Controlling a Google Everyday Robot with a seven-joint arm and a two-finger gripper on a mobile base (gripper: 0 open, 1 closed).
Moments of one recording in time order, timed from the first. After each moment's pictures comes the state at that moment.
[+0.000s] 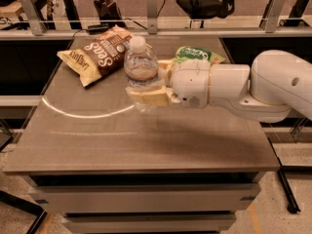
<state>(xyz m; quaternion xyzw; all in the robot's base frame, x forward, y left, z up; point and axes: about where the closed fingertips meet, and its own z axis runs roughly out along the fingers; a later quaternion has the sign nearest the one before) 0.501 0.033 0.941 -0.53 0.54 0.32 0.57</state>
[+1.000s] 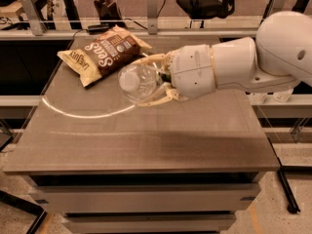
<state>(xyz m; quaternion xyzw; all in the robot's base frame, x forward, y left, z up) 0.474 0.032 0.959 -0.74 0.33 0.15 0.57</state>
